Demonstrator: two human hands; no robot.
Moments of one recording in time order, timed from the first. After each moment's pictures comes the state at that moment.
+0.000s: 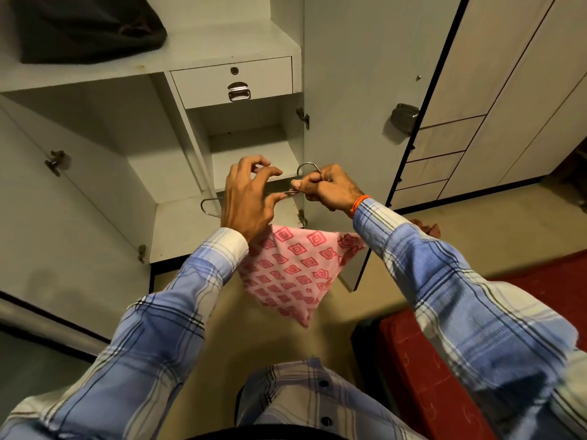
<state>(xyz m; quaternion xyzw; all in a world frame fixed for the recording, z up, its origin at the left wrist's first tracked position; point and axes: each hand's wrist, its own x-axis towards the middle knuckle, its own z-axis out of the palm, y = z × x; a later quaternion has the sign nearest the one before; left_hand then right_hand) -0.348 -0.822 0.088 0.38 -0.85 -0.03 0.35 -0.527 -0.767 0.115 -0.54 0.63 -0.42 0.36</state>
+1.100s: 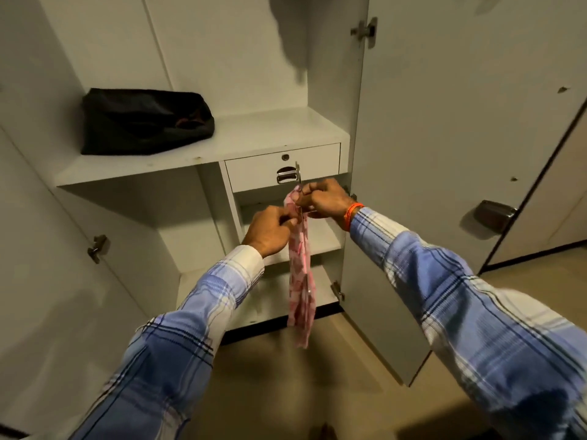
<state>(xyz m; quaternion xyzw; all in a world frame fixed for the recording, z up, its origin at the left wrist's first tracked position) -0.302 -1.043 0.170 0.44 -0.81 -0.30 0.24 -0.447 -1.014 0.203 -0.50 0.63 -0.47 0.37</state>
